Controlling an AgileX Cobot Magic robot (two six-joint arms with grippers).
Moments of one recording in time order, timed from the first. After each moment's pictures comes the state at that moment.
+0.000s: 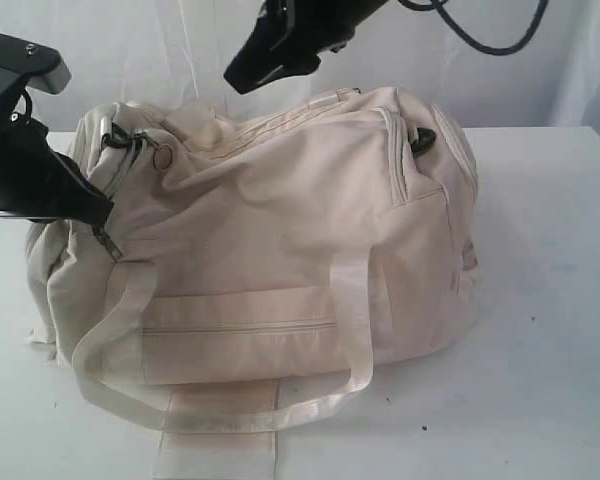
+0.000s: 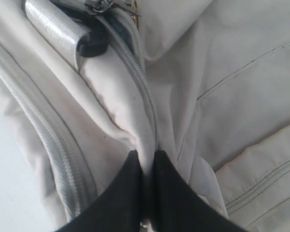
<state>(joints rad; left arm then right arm) -0.34 1.29 -0.96 -0.29 0.60 0.42 0.54 1.90 -1.97 0.73 1.22 -1.10</state>
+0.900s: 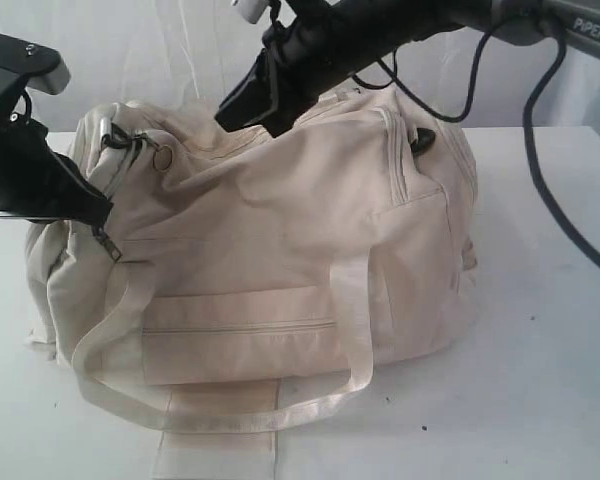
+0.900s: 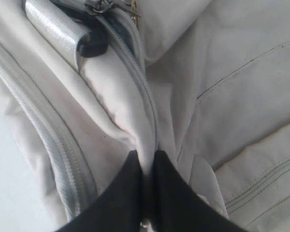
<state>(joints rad) -0.34 1.29 -0.96 -0.29 0.60 0.42 0.51 2.11 -1.98 0.91 1.12 -1.33</state>
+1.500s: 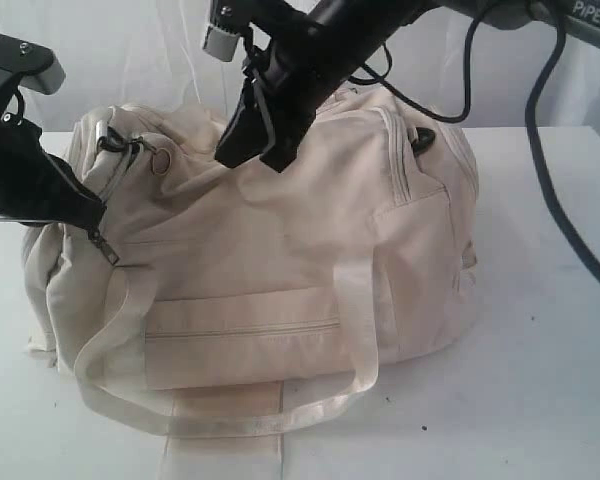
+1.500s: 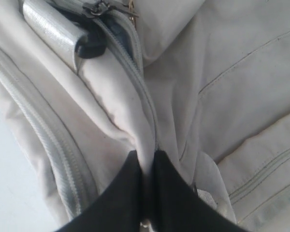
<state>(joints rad) -0.34 1.27 -0.96 -0.28 0.64 0.42 0.62 2.06 -1.98 0.66 1.21 -1.27</state>
